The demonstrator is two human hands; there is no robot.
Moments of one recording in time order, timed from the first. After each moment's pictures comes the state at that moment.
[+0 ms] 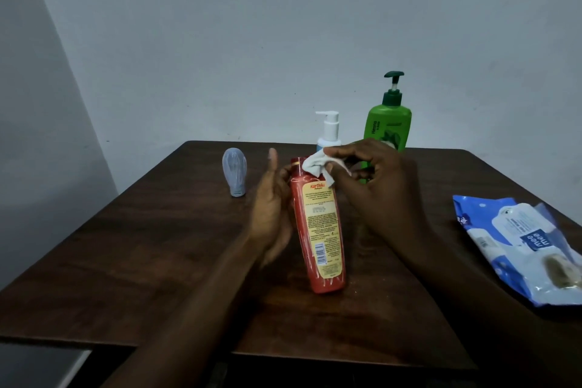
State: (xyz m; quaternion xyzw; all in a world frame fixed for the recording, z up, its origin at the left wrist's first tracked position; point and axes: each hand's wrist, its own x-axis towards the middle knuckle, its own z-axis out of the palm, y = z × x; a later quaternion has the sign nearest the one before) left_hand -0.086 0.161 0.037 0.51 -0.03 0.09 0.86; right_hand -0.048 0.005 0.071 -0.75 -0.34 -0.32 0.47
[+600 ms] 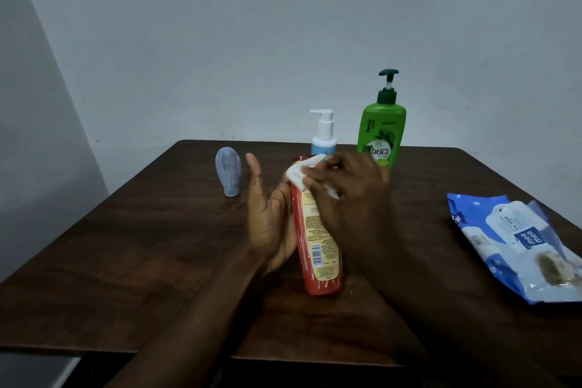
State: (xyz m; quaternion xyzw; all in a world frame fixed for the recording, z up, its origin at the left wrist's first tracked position) left_hand -0.086 0.151 0.024 0.39 -0.11 0.01 0.91; right_hand -0.060 0.024 0.045 -0.77 -0.34 -0.44 0.31
